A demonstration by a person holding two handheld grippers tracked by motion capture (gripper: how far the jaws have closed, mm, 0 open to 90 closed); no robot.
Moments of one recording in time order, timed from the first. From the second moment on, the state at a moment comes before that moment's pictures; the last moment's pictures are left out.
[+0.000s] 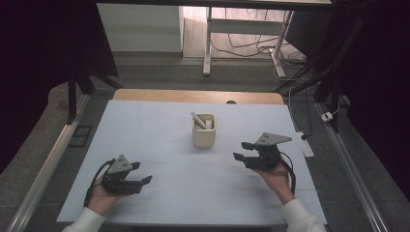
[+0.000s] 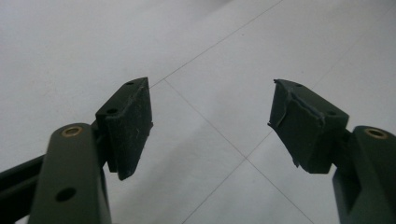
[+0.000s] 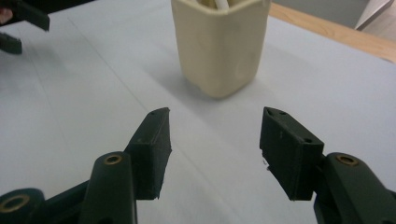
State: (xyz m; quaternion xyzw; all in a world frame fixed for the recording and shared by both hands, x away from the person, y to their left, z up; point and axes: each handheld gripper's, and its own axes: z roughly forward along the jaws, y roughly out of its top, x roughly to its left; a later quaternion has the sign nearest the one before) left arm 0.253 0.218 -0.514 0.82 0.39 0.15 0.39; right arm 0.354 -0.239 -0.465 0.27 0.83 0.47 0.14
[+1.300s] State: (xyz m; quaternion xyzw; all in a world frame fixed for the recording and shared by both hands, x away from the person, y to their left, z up) left arm 0.255 0.218 -0.514 0.82 0.39 0.16 0.39; right arm 0.310 -0.309 -0.505 0.30 0.83 0.43 0.16
